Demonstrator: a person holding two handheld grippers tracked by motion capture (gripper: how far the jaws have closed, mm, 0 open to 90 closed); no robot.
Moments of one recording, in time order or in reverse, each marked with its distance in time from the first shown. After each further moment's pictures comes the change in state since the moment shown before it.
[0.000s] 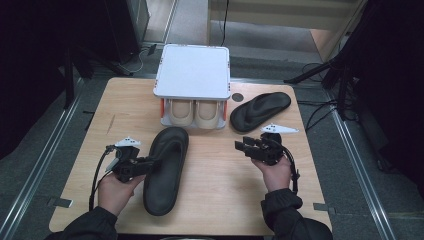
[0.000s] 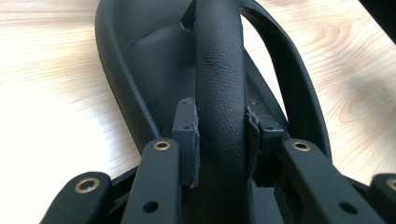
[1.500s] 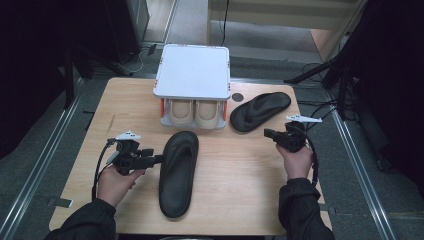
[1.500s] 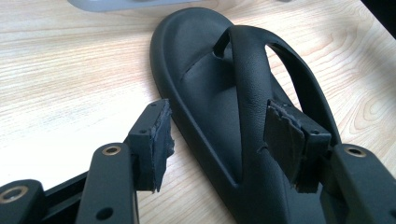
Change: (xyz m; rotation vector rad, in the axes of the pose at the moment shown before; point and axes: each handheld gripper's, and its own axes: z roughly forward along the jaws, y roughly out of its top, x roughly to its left) left arm 0.024 0.010 0.007 -0.005 -0.019 0.021; right arm -0.084 0.011 -0.020 0.011 -0.148 0.086
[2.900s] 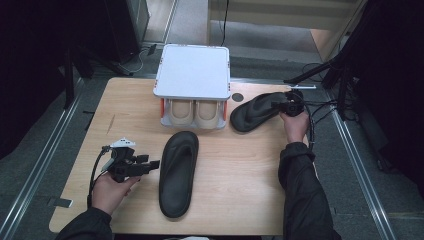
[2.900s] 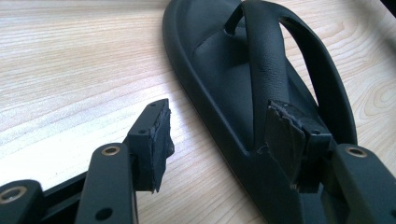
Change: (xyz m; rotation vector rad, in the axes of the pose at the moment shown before) left arm 0.003 -0.020 -0.007 0.007 0.025 -0.011; right arm -0.094 0.077 0.079 0.036 -0.156 0.038
